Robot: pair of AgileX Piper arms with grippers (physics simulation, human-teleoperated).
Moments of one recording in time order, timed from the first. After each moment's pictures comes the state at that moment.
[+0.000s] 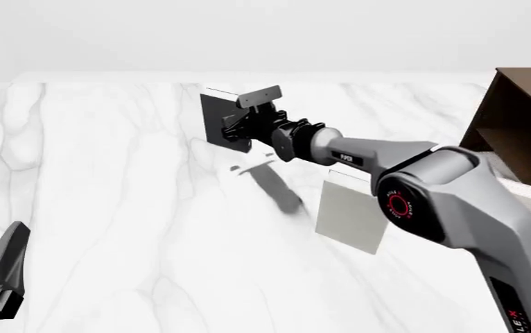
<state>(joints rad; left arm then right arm) 0.00 0.00 0.00 0.00 0.00 0.54 2.49 -1.94 -0.12 0.02</state>
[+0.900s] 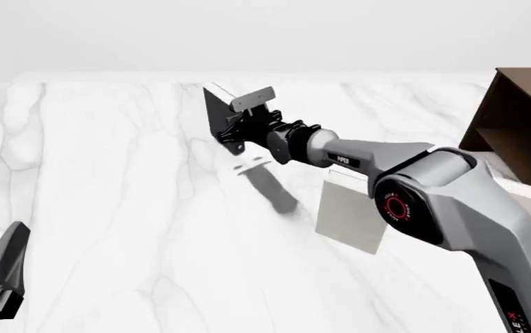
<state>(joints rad) 0.00 0.00 0.00 0.00 0.00 0.56 2.49 -1.94 -0.12 -0.03</state>
